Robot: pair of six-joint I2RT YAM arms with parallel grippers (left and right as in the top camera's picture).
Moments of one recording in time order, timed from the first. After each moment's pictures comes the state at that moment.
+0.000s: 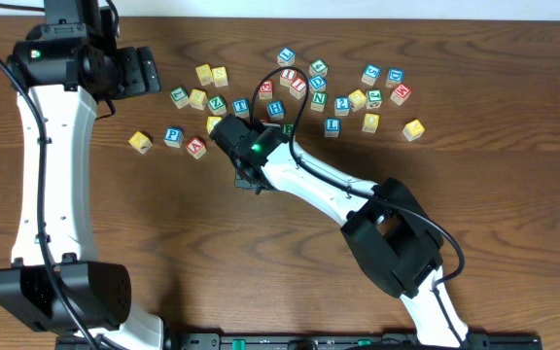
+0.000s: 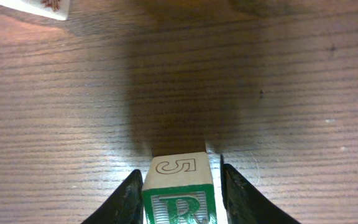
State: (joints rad) left arm 0.08 1.75 1.87 -1.16 -0.01 -0.15; right arm 0.83 2.22 1.71 -0.83 0.17 0.87
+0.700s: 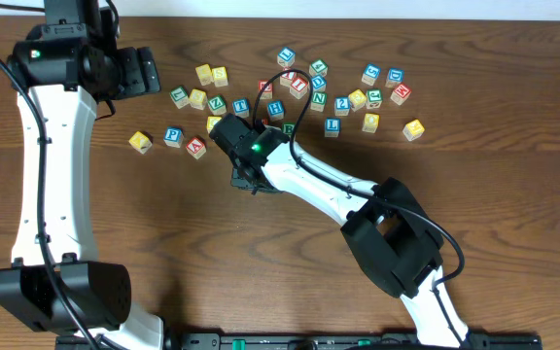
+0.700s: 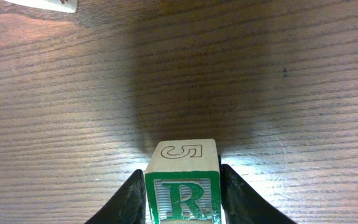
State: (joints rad) left arm 0.08 1.75 1.87 -1.16 -0.01 -0.15; right arm 0.83 2.22 1.71 -0.81 0.10 0.97
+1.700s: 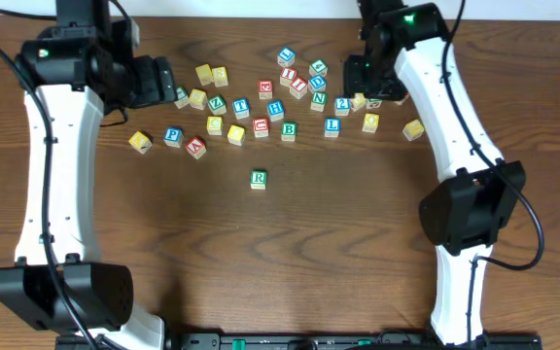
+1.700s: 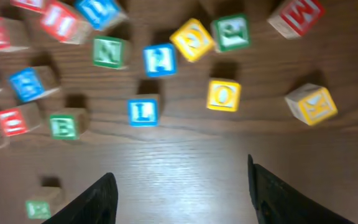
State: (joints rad) left arm 0.05 1.75 1.87 -1.25 0.13 -0.15; right arm 0.27 2.24 2.28 -1.39 0.00 0.34
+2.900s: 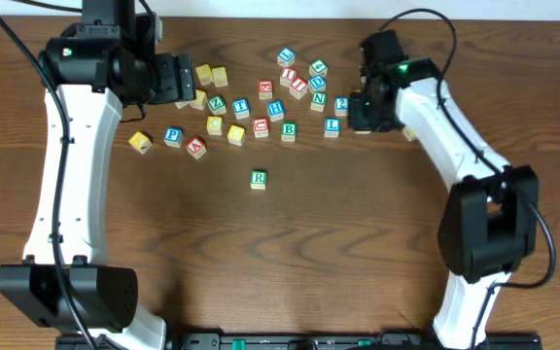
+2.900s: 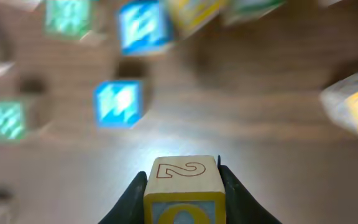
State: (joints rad) left arm -0.02 1.75 1.87 -1.20 0.12 -0.14; right arm 0.30 2.04 1.70 -0.97 -0.03 0.31
